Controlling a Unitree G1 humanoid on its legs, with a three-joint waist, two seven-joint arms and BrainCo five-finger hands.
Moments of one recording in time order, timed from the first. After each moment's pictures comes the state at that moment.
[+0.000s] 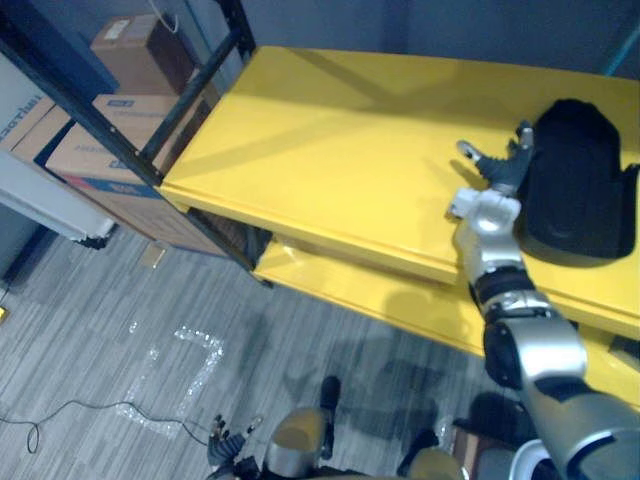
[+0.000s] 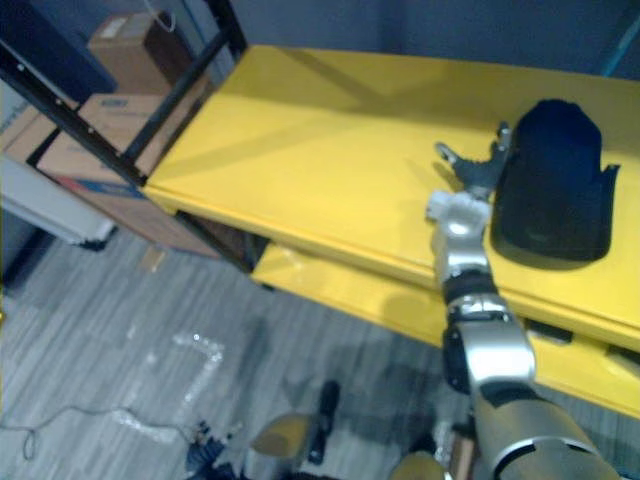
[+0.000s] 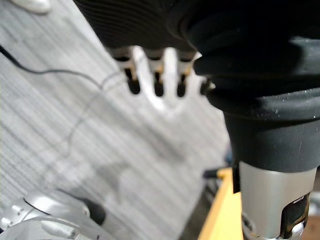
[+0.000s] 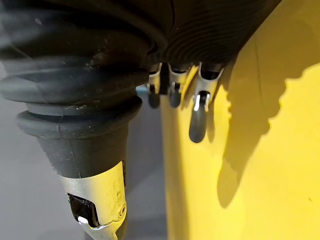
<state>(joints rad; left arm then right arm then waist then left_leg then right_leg) 0.24 0.00 -0.02 0.80 -0.35 -0.29 0.31 -1.02 -0.32 -0.08 1.04 0.18 -0.25 -0.51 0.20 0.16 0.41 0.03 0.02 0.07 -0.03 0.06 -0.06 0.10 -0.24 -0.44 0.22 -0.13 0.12</state>
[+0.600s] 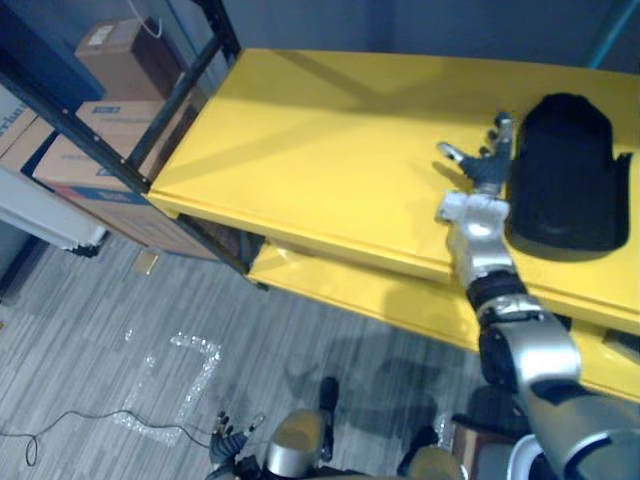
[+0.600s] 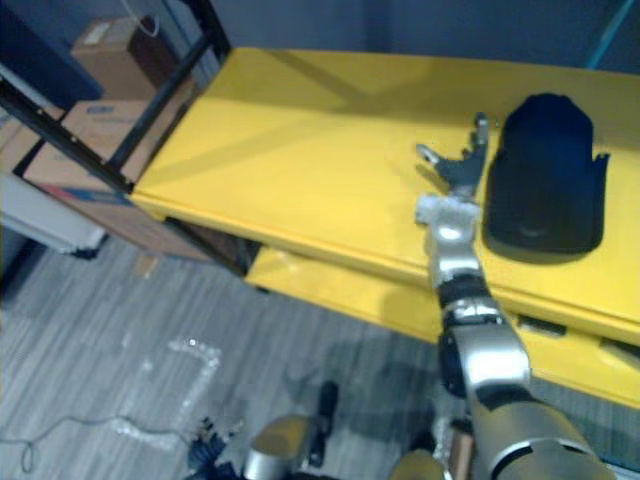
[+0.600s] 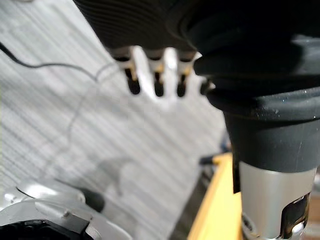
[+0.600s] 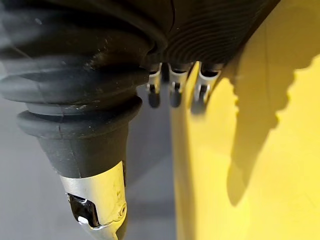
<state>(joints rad) 0.25 0.01 -0.04 0.80 -0.36 -0.30 0.28 -0.94 -0.24 0.01 0.93 0.12 -0.39 -0.39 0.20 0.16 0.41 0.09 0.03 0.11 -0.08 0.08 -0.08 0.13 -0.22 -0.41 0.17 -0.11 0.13</state>
